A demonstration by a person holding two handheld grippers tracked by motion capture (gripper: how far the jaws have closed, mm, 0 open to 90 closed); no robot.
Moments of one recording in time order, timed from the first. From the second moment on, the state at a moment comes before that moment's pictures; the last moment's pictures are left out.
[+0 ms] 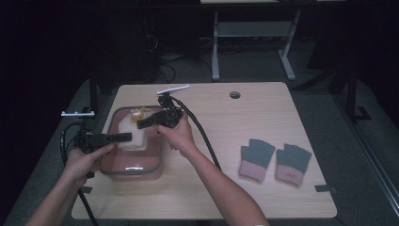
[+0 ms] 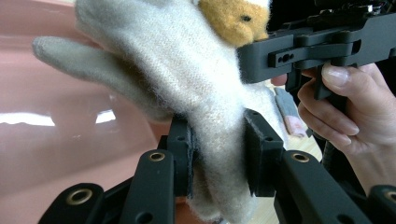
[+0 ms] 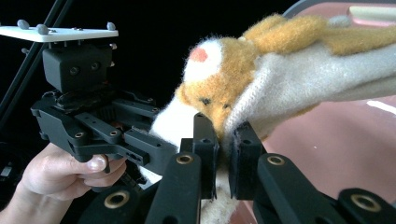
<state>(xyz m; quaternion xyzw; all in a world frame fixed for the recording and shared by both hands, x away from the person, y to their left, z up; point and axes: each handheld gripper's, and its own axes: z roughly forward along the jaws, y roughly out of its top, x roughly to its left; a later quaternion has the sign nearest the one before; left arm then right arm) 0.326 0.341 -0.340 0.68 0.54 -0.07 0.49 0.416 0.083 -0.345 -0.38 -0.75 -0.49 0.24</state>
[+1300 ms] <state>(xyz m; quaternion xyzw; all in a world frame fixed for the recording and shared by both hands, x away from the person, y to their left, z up) 0.333 0.347 -0.389 0.69 0.60 -0.08 0.40 0.421 0.109 -0.400 -0.41 -0.79 -0.40 0.23</state>
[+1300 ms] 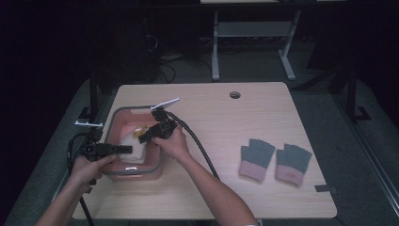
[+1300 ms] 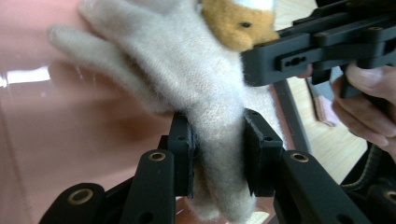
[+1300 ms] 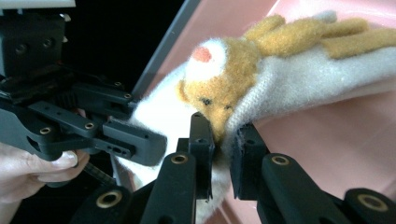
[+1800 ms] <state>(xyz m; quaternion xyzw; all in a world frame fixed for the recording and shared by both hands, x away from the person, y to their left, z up) 0.335 0.337 -0.394 0.70 0.61 -0.07 0.37 0.415 0.097 -0.394 -0.41 -0.80 -0.38 0.21</state>
